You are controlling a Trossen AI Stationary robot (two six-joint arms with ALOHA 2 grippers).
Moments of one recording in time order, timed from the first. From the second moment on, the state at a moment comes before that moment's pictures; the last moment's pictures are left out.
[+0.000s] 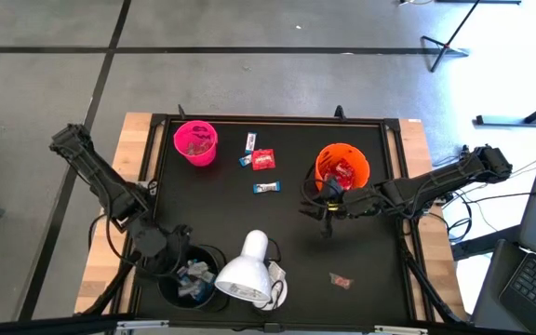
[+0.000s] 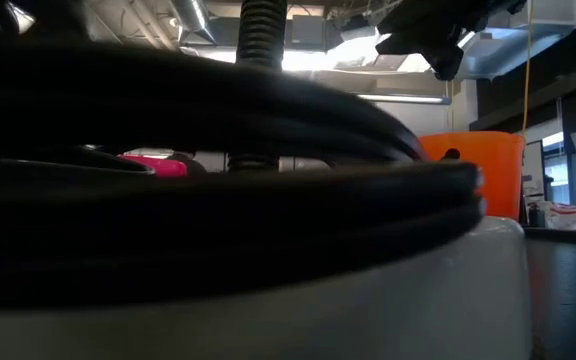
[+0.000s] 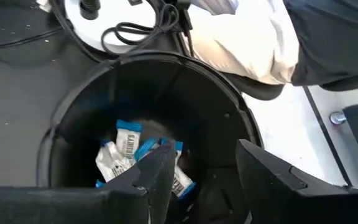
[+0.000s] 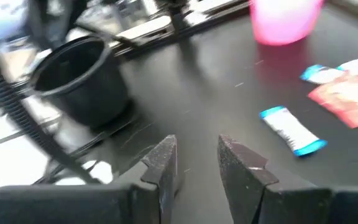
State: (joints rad) left arm -0.74 1.08 0.89 -0.58 0.06 -0.59; right arm 0.31 1.20 0.80 -0.07 0.31 0.49
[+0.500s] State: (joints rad) left arm -0.57 1.02 0.89 -0.63 -0.32 -0.13; right arm 0.57 1.23 0.80 -0.26 0.30 0.68
